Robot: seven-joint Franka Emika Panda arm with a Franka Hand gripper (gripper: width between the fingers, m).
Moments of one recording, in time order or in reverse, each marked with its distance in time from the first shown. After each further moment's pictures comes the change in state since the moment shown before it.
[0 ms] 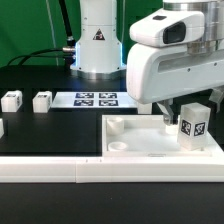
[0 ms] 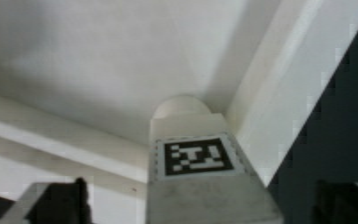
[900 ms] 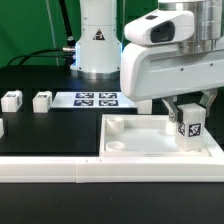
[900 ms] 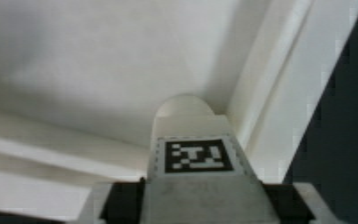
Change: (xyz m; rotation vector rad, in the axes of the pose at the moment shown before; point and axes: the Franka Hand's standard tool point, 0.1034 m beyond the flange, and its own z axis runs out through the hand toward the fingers) arm -0.001 0.004 0.000 0.002 0.040 0.277
